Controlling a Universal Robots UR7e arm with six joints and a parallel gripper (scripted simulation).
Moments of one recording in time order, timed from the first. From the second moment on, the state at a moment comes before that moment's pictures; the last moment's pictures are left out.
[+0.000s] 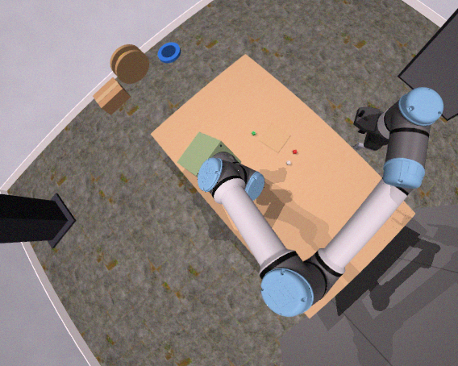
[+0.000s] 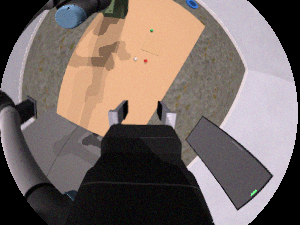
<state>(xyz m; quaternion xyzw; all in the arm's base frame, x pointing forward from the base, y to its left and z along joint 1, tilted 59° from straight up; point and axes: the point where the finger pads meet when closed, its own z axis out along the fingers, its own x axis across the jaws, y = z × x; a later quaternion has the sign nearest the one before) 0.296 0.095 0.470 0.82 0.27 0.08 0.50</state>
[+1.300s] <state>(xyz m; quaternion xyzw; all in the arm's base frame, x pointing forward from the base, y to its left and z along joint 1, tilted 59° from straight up) 0.311 0.098 0.457 0.83 0.23 0.10 0.49</state>
